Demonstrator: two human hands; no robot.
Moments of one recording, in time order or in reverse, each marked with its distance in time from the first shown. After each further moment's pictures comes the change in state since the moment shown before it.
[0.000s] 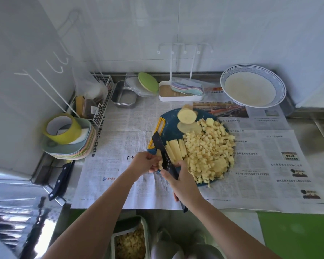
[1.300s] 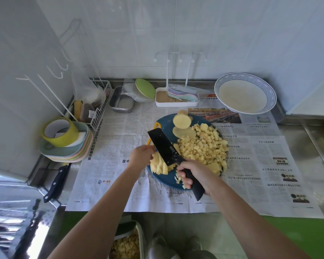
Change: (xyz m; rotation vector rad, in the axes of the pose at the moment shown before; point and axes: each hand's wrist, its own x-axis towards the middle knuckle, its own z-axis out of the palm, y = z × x) left_hand -0.002 0.034 0.012 -0.143 0.222 -0.038; right_hand 0.016 -0.026 -0.075 0.540 -0.356 0.353
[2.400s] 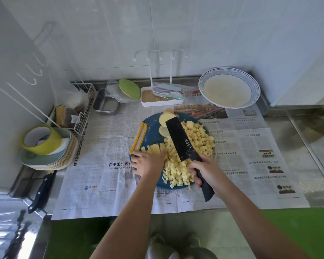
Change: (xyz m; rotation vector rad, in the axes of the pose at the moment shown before) left_hand -0.019 0.009 0.088 0.535 0.279 -0.207; right_hand -0.038 -0.001 -0.048 -0.101 0.256 -0.217
